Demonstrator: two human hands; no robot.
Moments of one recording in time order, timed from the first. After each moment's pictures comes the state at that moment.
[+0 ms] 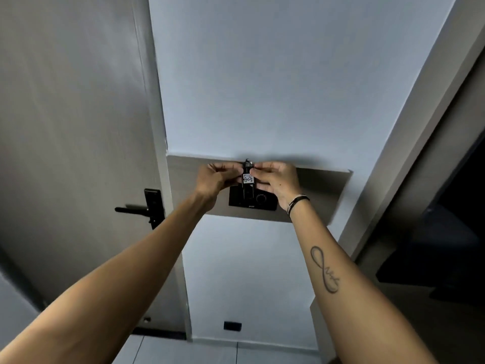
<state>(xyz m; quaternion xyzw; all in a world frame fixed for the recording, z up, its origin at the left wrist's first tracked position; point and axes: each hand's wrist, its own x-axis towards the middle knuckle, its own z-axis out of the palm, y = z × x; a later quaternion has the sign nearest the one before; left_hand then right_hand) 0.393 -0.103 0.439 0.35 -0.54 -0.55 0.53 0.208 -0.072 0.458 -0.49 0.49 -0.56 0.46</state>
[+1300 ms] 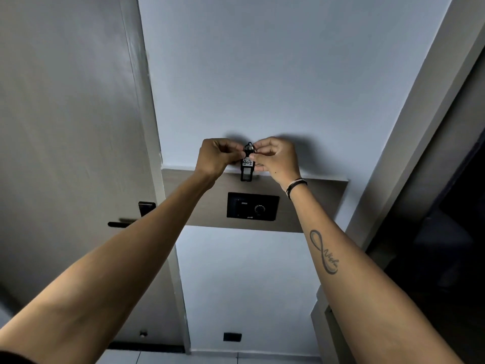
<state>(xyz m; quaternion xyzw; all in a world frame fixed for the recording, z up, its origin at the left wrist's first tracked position) 0.387 -0.163 0.497 0.35 -0.65 -0.41 0.54 0.203 -0.126 0.504 -0.58 0.50 -0.58 0.28</state>
